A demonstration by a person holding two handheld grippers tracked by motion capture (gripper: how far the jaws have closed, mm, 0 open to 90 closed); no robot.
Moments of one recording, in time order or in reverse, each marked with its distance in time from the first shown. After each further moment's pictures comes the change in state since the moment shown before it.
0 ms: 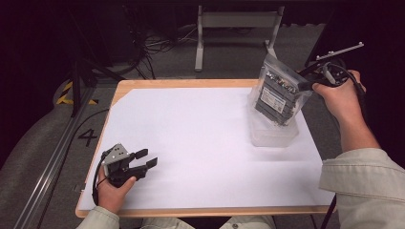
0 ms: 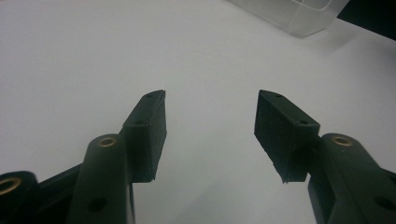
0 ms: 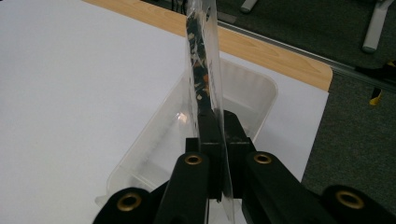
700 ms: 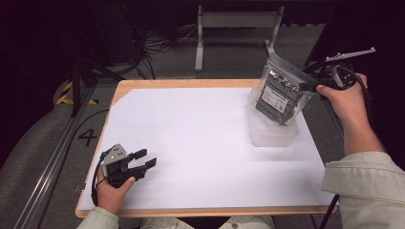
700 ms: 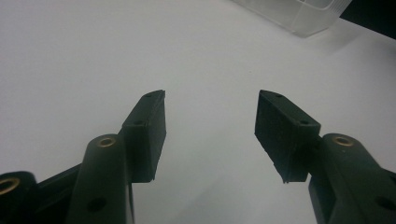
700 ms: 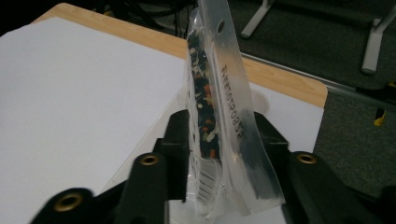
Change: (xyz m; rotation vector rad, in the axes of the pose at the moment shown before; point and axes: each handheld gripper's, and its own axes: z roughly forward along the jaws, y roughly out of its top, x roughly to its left) left arm 0.001 -0.001 -0.003 -0.001 0.010 -0.004; right arm -0.015 -0.014 -0.003 -0.129 0.023 -0.003
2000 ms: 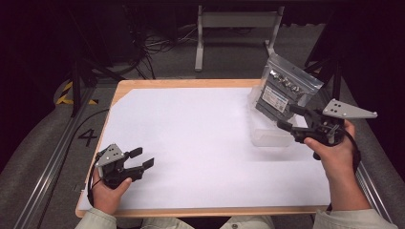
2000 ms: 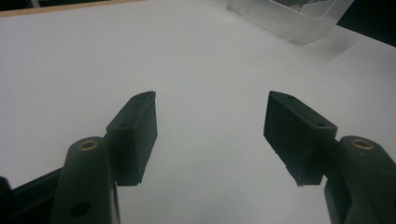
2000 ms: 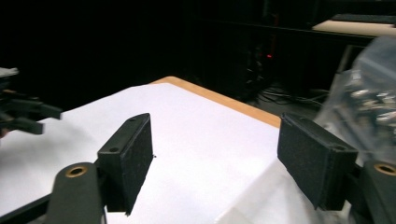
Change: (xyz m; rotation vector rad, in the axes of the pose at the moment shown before) left arm -0.003 0.006 -0.012 -0.032 0.007 0.014; right arm 0.106 -0.096 -0.018 -0.435 0.256 -0.166
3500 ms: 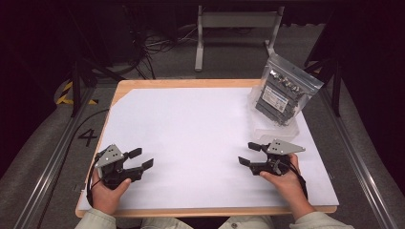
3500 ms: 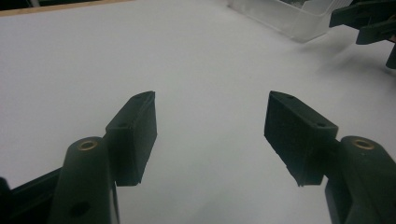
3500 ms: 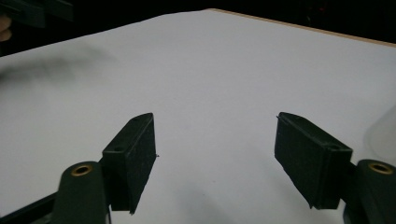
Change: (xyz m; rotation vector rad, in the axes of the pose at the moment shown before) left arm 0.002 -0.004 0.001 0.007 -0.002 -0.003; right arm 0.041 -0.131 0.083 0.132 0.095 -0.002
